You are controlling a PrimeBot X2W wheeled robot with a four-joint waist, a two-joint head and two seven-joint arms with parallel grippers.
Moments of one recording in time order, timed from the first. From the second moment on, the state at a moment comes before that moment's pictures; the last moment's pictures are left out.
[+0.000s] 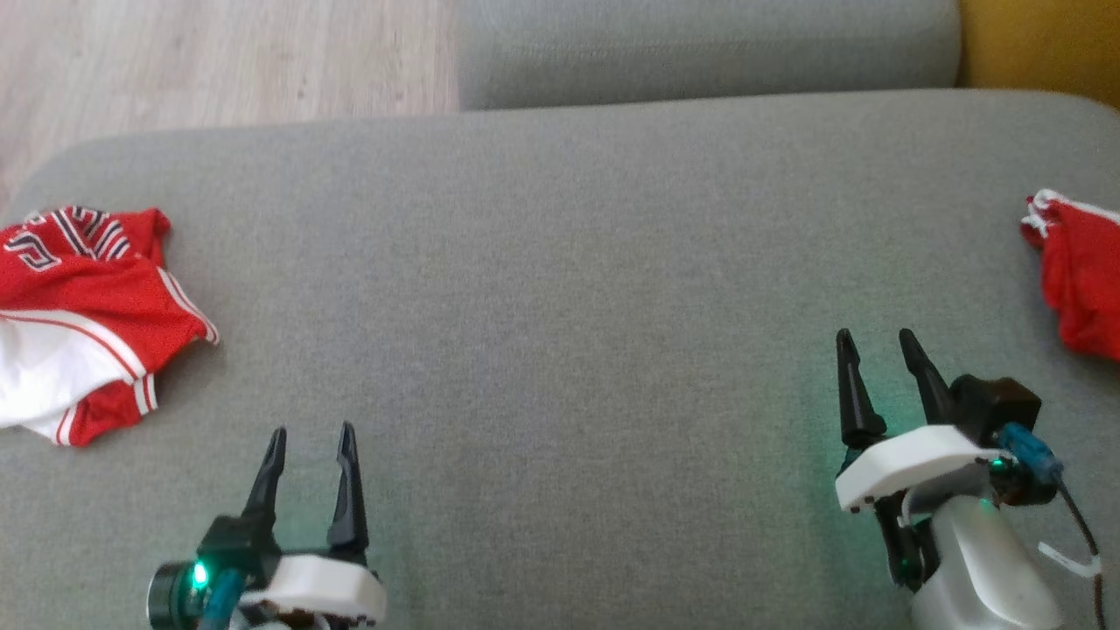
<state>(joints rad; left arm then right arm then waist) -0.06 0.04 -0.09 0.41 -0.16 -0.02 -0.26 -0.27 -0.06 0.02 0.65 0.17 0.13 -0.25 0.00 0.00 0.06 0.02</state>
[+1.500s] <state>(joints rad) -0.06 0.04 0.05 0.40 -0.20 -0.07 -0.26 -0.28 -0.05 0.28 0.63 0.21 0.13 -0.25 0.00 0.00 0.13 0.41</state>
